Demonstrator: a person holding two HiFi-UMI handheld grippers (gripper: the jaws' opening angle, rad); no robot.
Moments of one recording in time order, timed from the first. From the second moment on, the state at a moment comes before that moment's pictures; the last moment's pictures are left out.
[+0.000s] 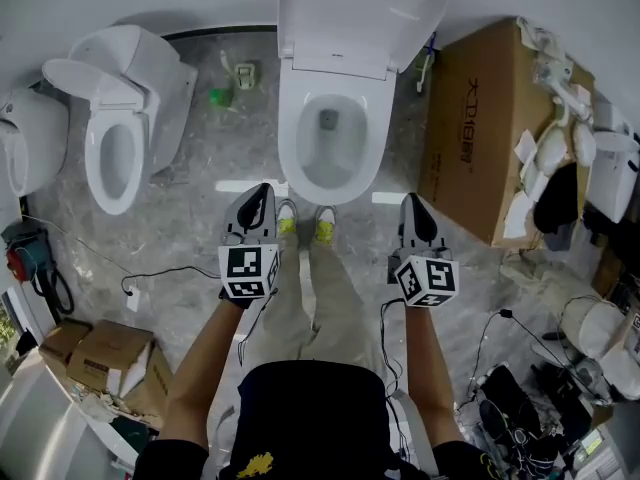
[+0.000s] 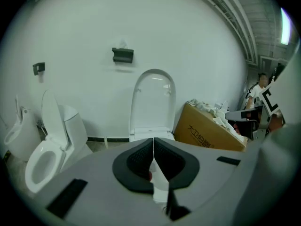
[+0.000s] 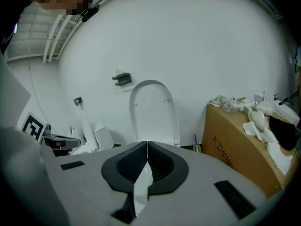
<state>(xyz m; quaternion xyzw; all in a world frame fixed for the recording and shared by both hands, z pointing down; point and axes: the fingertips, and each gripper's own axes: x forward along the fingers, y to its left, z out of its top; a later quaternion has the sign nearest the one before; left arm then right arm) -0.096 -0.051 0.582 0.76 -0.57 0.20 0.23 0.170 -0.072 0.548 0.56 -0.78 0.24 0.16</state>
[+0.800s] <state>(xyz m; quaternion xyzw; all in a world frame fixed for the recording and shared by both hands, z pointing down) -0.083 -0.009 0.851 0.70 -0.51 0.23 0.45 0.166 -0.035 0.798 0.55 -0.70 0.41 0.21</state>
